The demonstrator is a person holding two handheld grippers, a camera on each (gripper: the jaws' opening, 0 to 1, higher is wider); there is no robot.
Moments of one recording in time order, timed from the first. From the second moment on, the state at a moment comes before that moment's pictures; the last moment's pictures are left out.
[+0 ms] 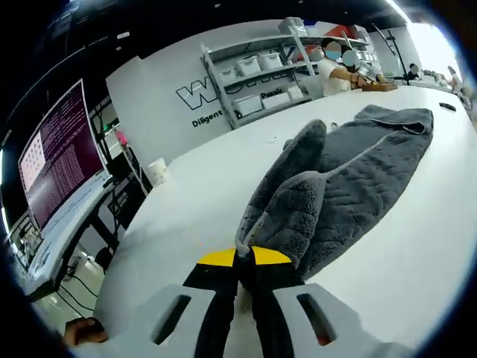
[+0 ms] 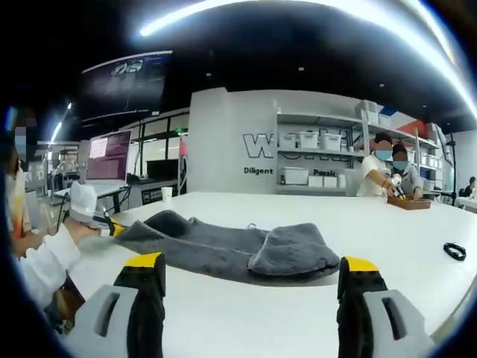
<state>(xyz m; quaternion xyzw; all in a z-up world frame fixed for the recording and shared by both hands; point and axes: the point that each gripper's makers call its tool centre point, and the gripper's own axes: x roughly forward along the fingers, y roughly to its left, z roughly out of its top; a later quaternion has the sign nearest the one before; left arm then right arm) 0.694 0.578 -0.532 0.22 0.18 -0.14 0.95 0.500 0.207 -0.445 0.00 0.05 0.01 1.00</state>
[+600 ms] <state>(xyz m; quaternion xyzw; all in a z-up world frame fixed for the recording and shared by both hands) 0.692 0.588 -0.549 0.22 0.19 -0.13 0.95 0.500 0.203 -0.449 0.00 0.05 0.01 1.00</state>
